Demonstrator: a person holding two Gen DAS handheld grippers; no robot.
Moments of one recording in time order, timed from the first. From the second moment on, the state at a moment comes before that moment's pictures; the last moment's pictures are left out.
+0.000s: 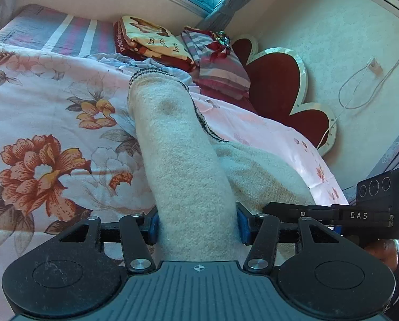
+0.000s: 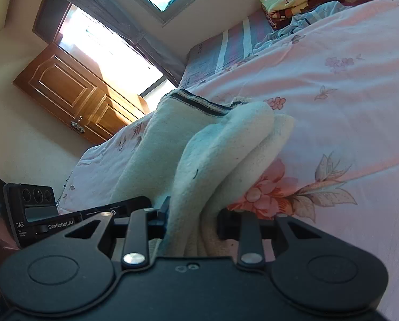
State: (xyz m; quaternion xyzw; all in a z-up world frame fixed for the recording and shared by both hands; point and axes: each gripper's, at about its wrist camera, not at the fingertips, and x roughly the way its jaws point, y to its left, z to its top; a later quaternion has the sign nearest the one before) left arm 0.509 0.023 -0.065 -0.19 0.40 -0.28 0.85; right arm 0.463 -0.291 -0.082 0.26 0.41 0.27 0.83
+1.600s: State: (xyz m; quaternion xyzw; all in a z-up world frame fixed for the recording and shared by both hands) left arm 0.327 0.281 -0.073 -0.15 0.31 -0.18 0.92; right arm 0.375 -0.052 -0.065 0.14 0.37 0.34 0.85
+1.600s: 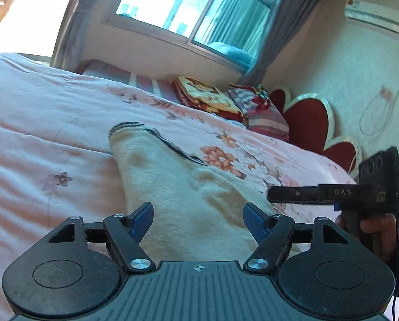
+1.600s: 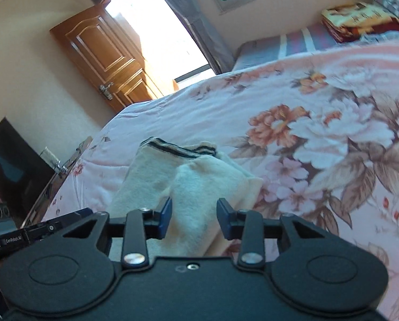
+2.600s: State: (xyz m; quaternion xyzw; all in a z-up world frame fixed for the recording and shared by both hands) left arm 0.270 0.223 -0.087 -0.04 0.33 -0.09 0.94; right arm 0.285 -0.043 -0.080 -0.12 0.33 0.40 0.85
